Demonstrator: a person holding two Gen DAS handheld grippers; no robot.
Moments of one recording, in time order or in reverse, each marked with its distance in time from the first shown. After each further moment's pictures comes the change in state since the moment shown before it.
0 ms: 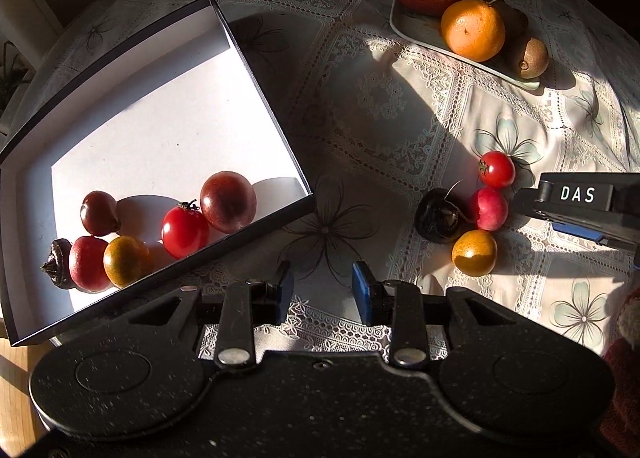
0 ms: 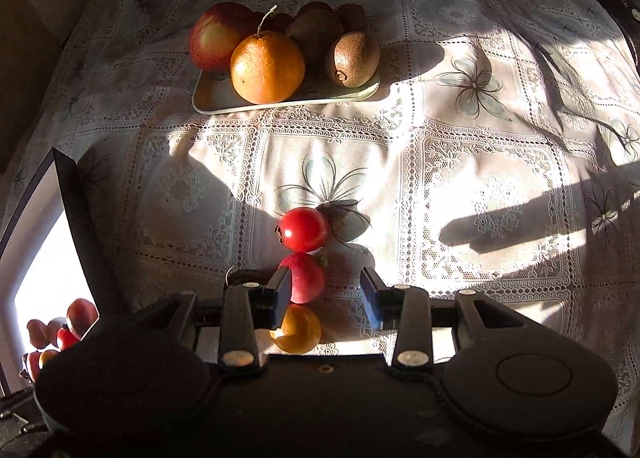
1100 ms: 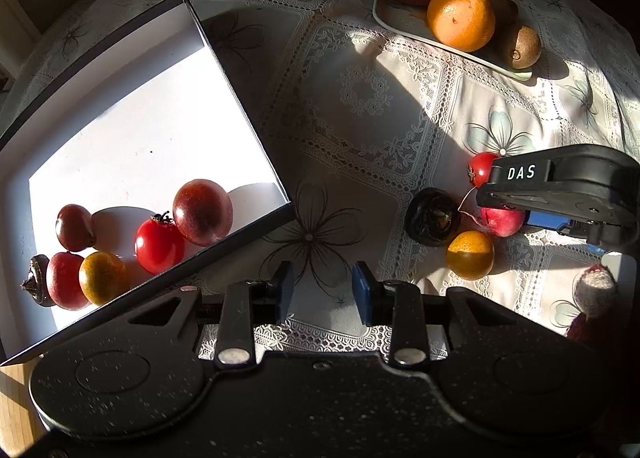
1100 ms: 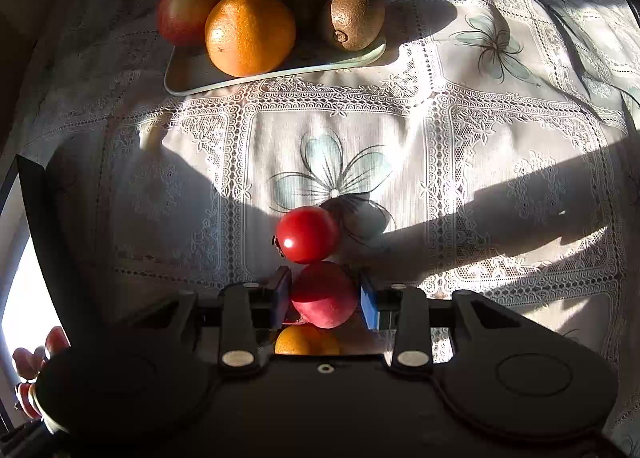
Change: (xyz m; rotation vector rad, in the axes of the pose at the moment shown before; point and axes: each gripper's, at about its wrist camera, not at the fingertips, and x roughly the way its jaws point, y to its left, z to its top) left arm 0.014 -0.007 0.005 0.037 0.003 -0.041; right arm 0.036 0.000 0.008 0.063 0.042 -0.010
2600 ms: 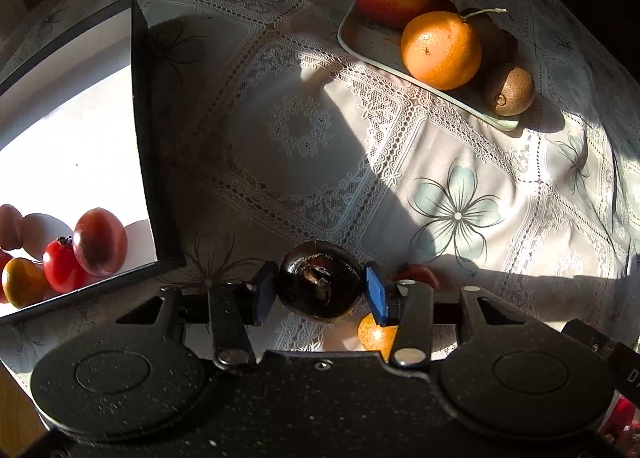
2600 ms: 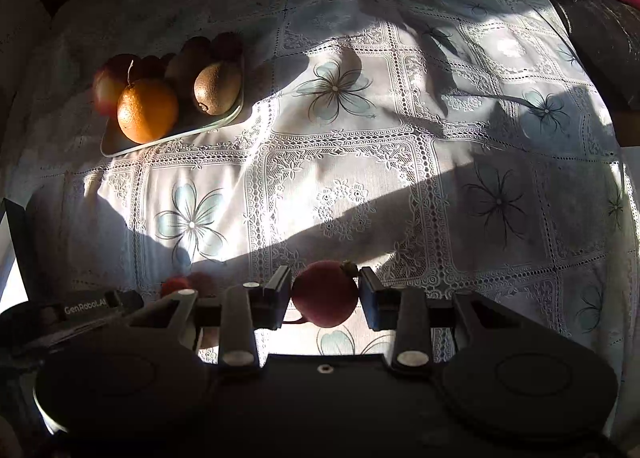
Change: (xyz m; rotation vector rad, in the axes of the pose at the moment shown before) left arm 0.013 -0.033 0.027 -0.162 -0.022 -0.033; right arm -0.062 -0.095 -0.001 0.043 -0.086 -0.051
